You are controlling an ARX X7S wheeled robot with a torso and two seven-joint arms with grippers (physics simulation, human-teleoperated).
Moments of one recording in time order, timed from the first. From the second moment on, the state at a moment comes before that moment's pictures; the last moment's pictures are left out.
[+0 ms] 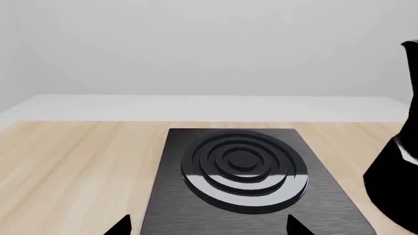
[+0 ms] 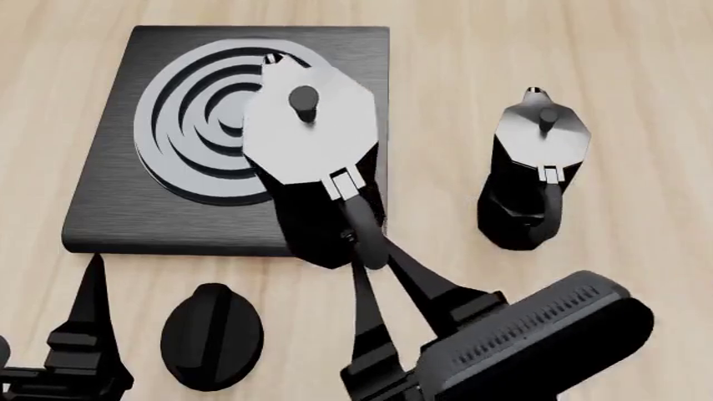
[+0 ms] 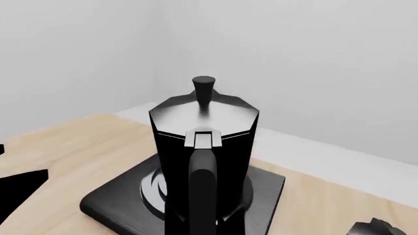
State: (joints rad) left arm -0.19 -0.50 0.19 0.81 -0.63 -0.61 -0.58; right arm 0.32 0.54 -0.26 -0.82 0.56 0.60 0.15
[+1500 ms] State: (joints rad) left arm -0.19 -0.52 0.20 0.81 -0.65 -0.57 -0.58; right arm 0.82 0.24 -0.52 -0.13 0.40 0.50 0.05
